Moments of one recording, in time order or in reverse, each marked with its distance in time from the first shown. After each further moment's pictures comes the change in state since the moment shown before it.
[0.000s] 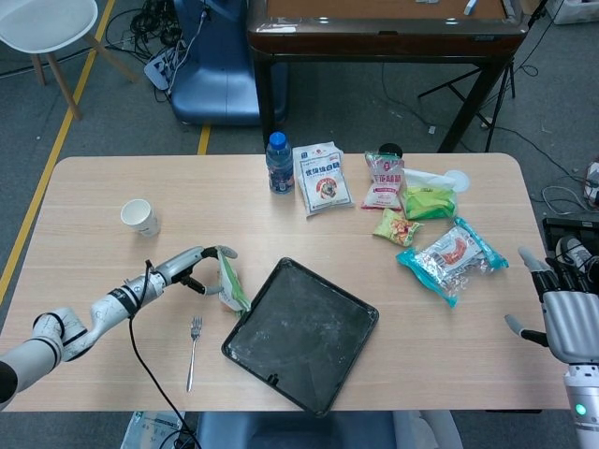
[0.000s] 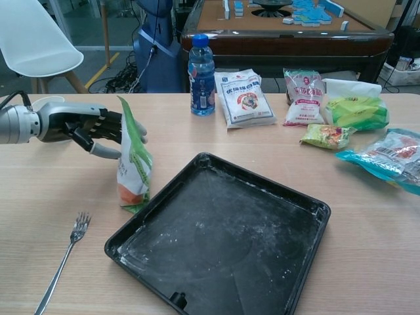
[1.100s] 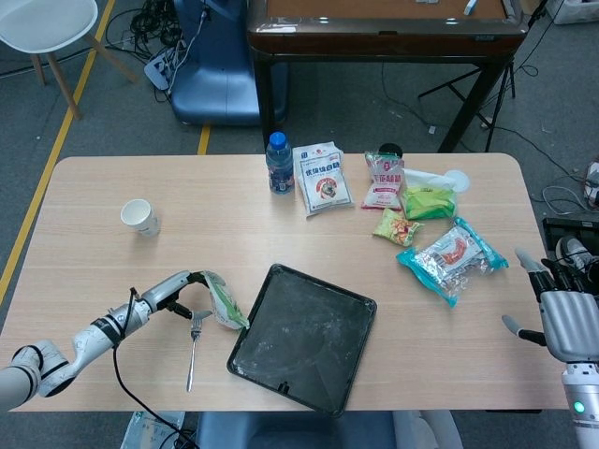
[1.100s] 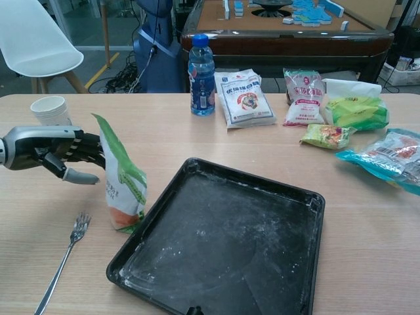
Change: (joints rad) left arm 0.097 0.067 0.044 -0.200 -0.070 0.063 0.141; right arm 0.006 -0.021 -0.004 0.046 -0.001 -0.019 0.052
